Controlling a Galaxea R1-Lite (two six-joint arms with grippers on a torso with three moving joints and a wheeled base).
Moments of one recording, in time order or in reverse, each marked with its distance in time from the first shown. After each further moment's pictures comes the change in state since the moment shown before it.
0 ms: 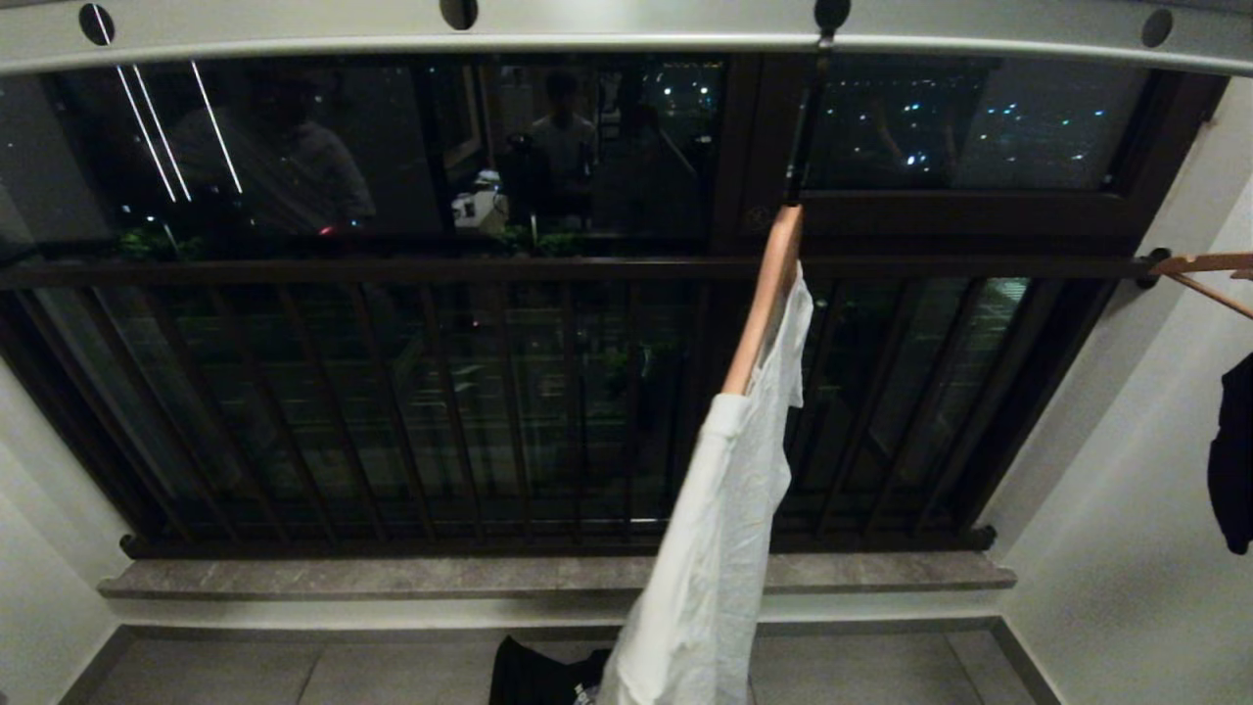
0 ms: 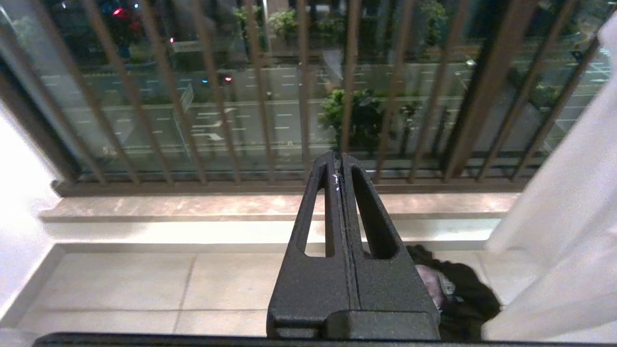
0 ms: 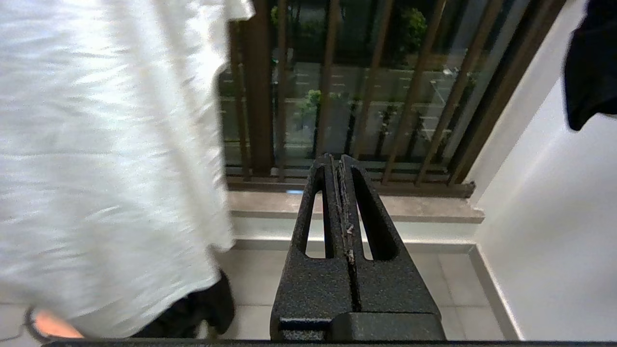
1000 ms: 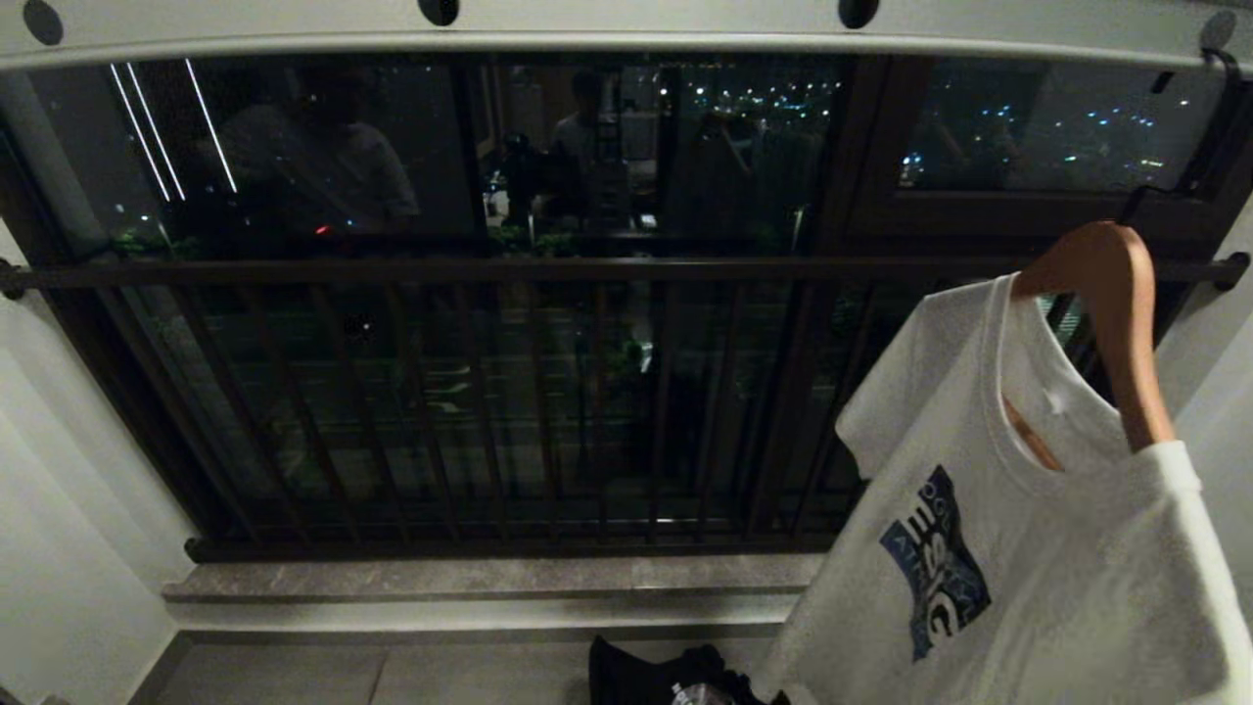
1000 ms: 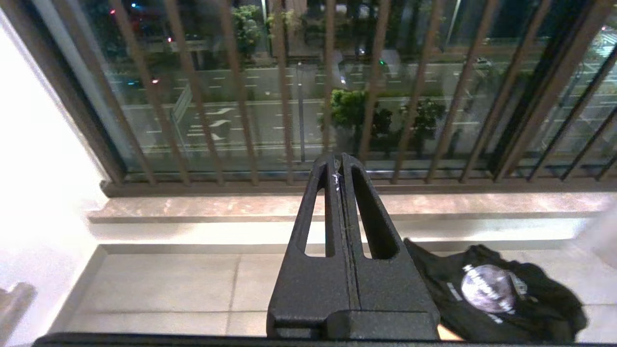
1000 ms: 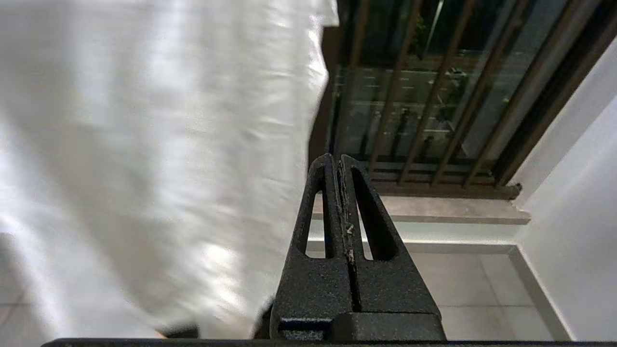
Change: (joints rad) left arm 0.000 0.000 0.000 0.000 0.000 0.000; right arm 0.000 0.000 0.000 0.001 0.000 -0.001
